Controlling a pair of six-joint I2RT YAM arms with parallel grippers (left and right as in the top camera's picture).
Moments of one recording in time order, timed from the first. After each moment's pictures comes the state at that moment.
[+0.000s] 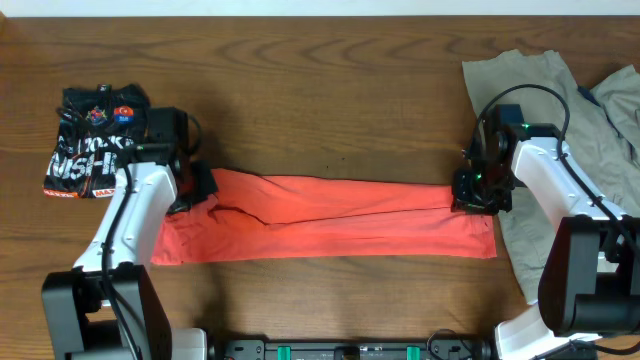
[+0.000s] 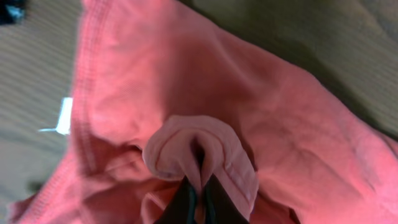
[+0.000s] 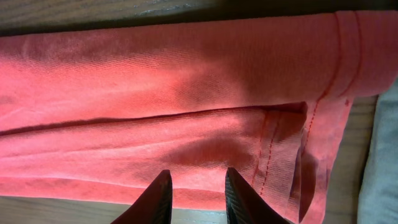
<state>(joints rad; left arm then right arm) 0.07 1.57 1.00 -0.81 -0.06 -0.38 0.00 1.75 1.12 -1.03 -0.18 0.15</state>
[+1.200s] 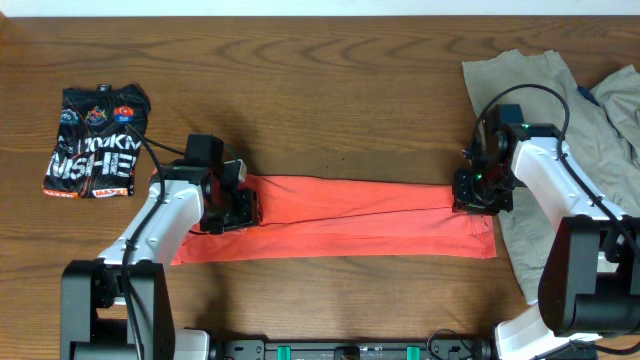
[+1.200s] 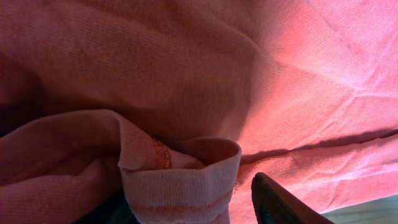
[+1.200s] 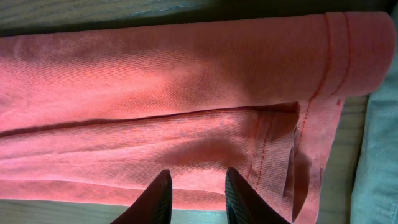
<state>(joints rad) -0.06 1.57 0.84 -0.75 0.30 -0.17 0.00 1.75 1.12 -1.03 -0.16 0.15</state>
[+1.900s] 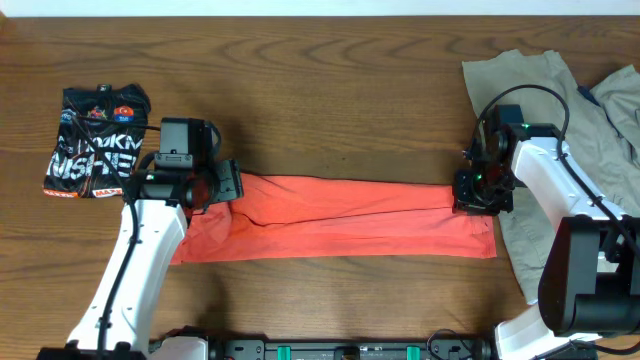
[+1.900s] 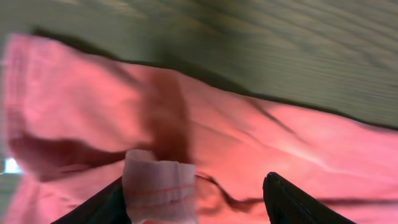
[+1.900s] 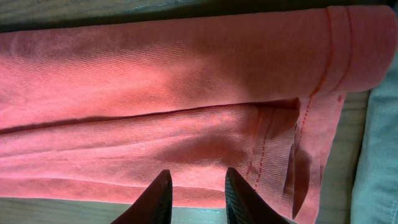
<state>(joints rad) -0.06 1.34 0.94 -0.75 0.04 -0.26 0.00 1.75 1.12 -1.04 -0.16 0.15</state>
